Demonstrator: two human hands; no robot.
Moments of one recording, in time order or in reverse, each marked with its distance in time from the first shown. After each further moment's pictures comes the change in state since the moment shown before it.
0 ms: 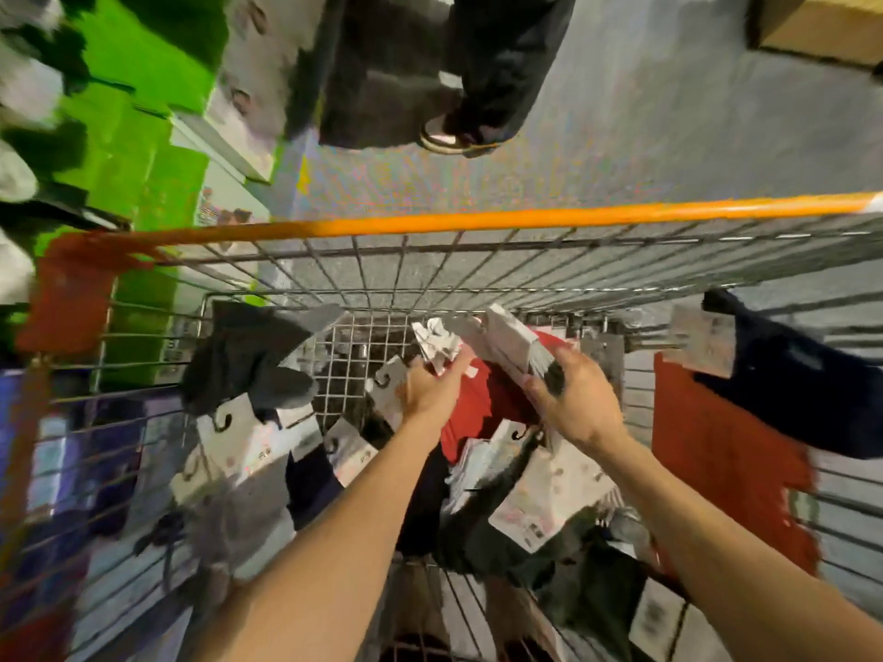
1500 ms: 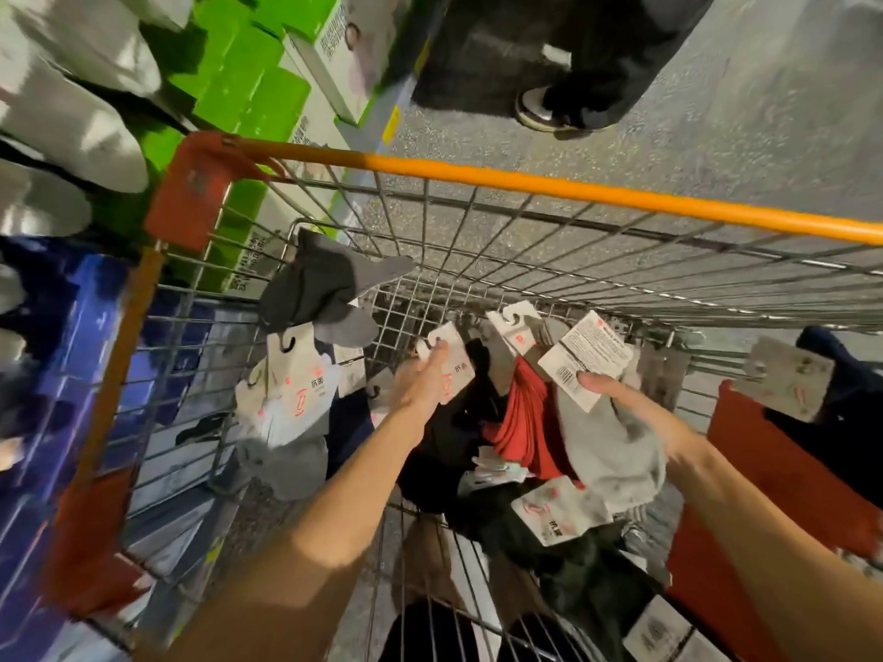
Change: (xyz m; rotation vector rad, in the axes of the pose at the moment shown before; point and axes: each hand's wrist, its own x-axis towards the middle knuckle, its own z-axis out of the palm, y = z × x) left_hand -0.001 -0.045 -0.056 -0.222 0.082 -0.217; right_hand 0.002 -0.004 -0.020 0.924 -0.629 0.122
